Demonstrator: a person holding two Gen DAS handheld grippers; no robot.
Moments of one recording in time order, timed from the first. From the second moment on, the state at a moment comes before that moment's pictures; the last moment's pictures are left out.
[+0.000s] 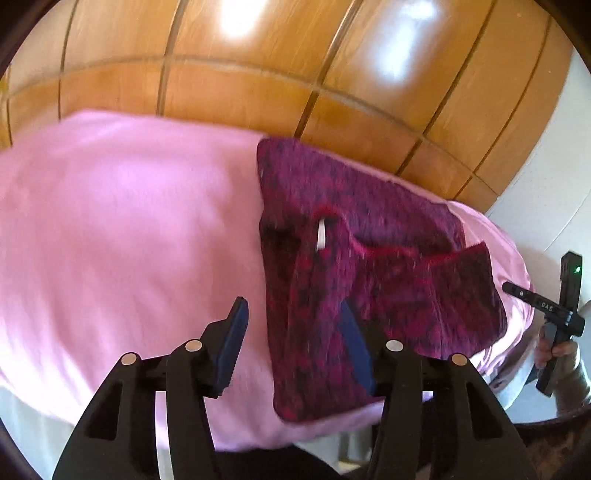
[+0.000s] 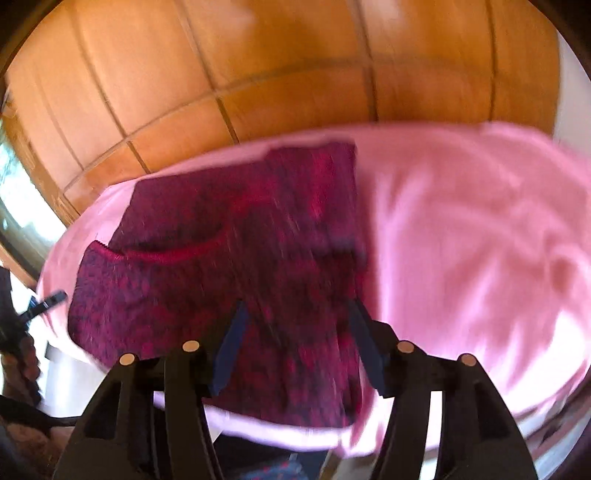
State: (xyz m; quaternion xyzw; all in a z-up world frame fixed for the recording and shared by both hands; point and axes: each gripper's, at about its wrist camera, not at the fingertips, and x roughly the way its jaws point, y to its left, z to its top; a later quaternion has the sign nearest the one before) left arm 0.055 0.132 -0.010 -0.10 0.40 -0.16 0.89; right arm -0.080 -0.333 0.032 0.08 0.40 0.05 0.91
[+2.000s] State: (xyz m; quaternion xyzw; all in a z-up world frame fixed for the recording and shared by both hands) left arm 0.294 0.074 -0.042 -0.08 0.44 -0.05 0.89; right arm 0.199 -0.352 -0.006 0.11 0.42 -0.06 0.90
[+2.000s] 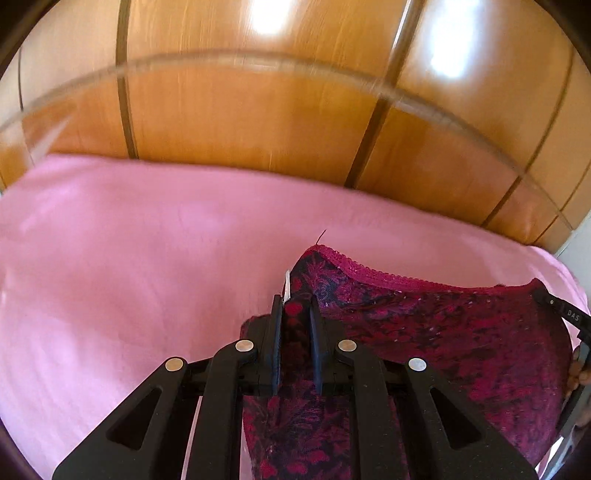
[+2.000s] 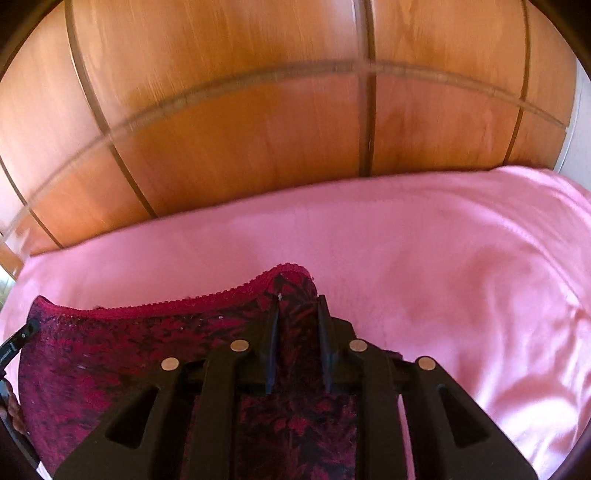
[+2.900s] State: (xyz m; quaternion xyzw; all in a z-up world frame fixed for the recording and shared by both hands) left arm 0.065 0.129 -0.089 -0.29 0.45 -0.21 0.82; right arm -0.018 -0.366 -0.039 0.15 0.44 0.04 0.88
